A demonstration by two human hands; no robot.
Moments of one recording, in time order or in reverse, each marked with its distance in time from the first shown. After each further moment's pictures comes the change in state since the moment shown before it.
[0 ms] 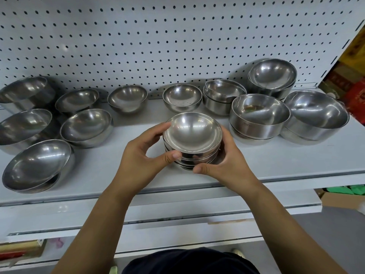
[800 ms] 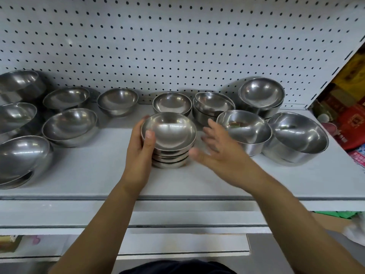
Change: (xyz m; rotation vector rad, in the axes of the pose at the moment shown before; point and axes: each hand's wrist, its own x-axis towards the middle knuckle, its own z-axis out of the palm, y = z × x) left_hand 0.031 -0.014 0.055 -0.196 0.307 -0.070; right_hand 0.018 -0.063 -0.054 -0.182 -0.218 0.147
